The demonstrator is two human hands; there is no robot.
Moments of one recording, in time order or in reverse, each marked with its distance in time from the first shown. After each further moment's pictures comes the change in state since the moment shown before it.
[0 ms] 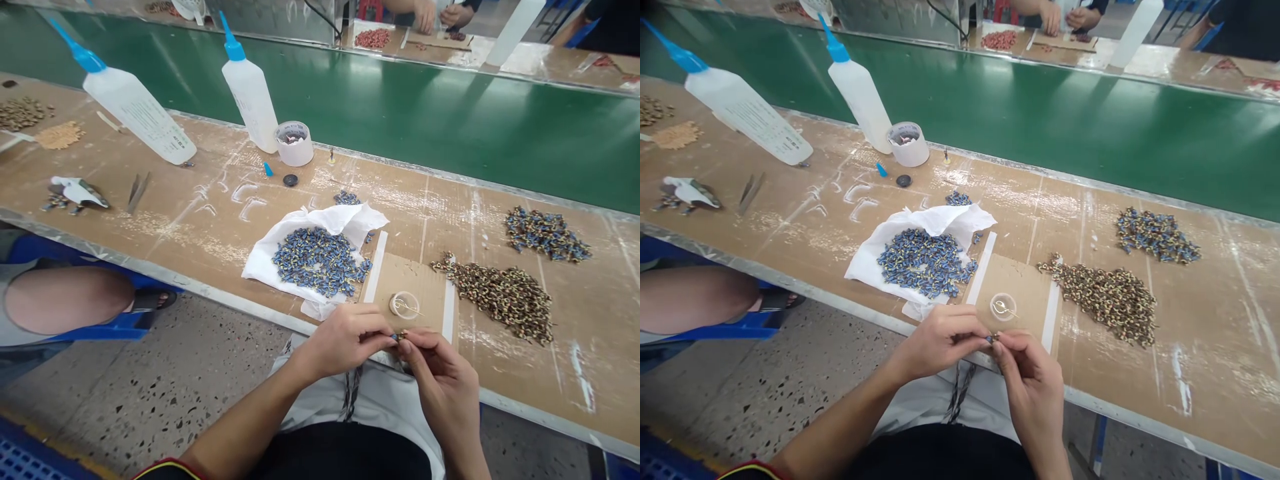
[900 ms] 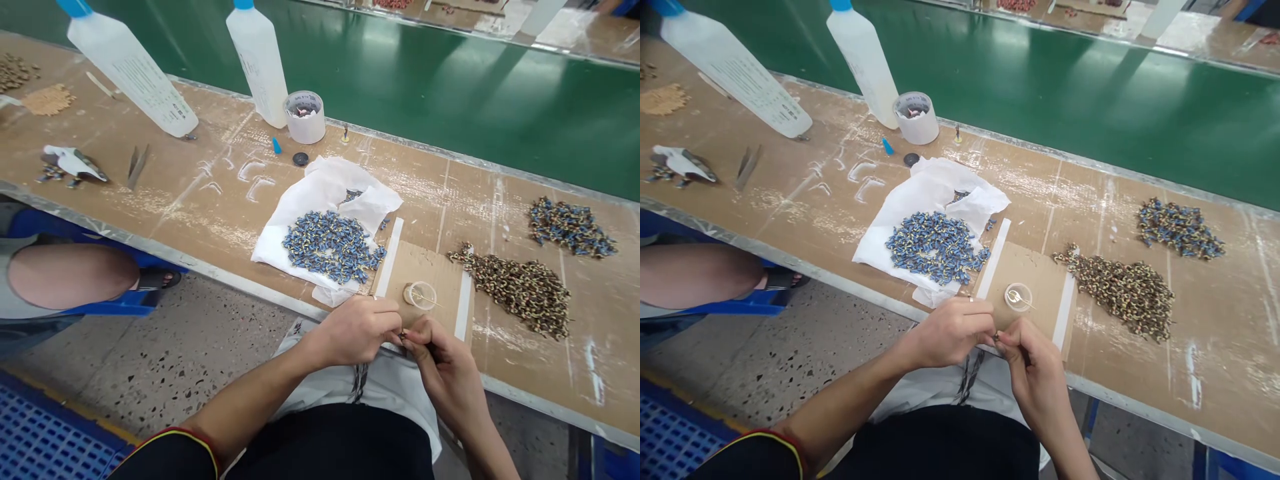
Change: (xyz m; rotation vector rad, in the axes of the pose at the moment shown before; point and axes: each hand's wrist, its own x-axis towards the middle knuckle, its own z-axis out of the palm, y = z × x) left_hand -0.007 -0.009 0.003 0.269 -0.117 0.134; right_hand 0.009 -0.013 -0.002 -0.324 -0.271 -0.115
